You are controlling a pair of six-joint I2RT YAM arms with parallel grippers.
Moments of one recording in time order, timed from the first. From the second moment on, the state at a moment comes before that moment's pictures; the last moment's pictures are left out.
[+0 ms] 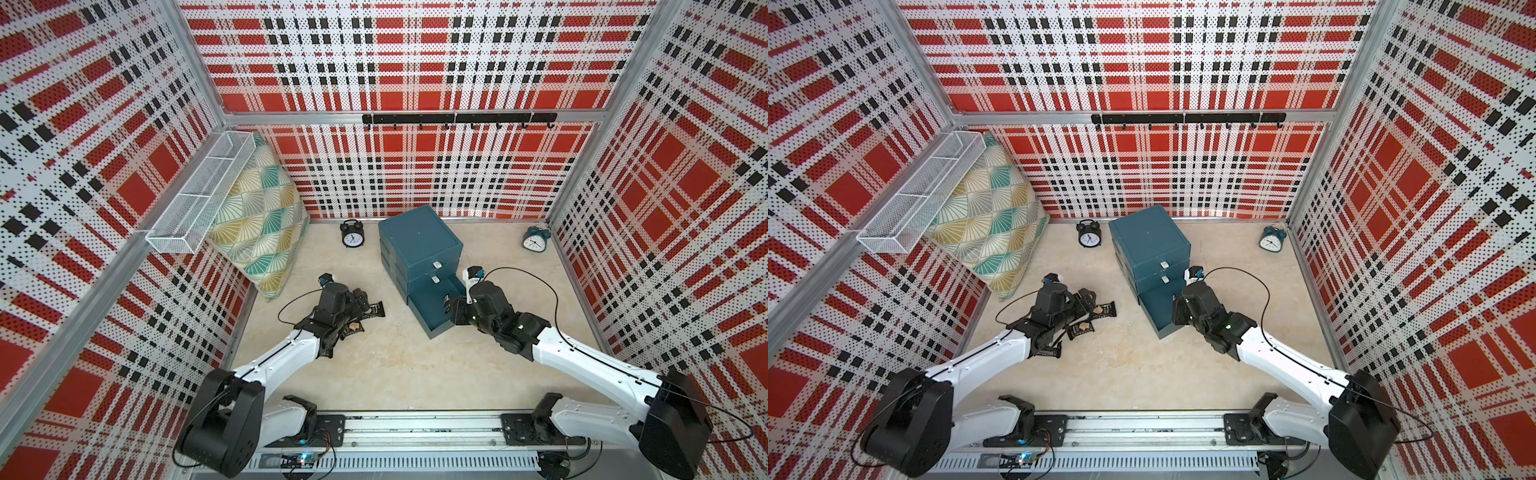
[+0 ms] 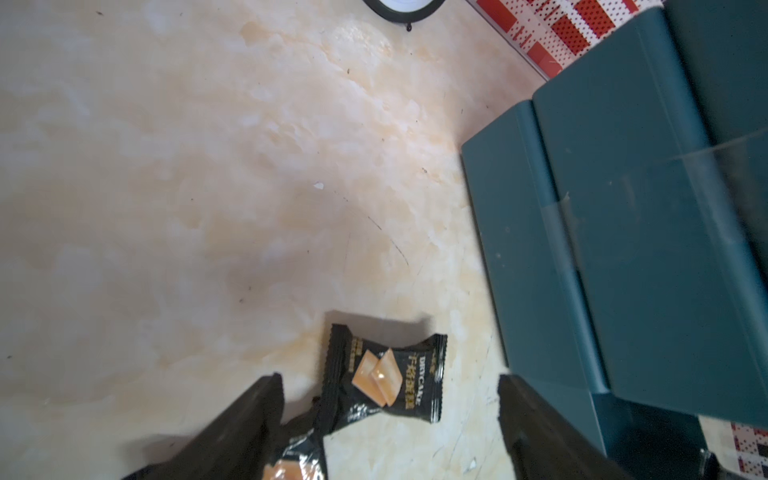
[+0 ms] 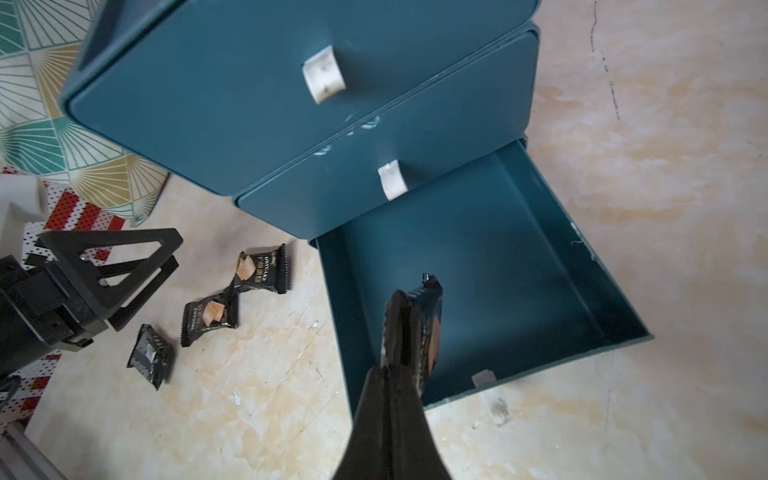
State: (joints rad) left arm -0.33 1.26 0.55 0.02 -0.07 -0.76; right arm 0.71 1.17 0.75 -0.23 0.15 0.59
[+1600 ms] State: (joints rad) left arm -0.83 1.39 0.47 0.01 -0.24 -0.77; right arm 0.80 1.03 0.60 -0.23 -0.09 0.53
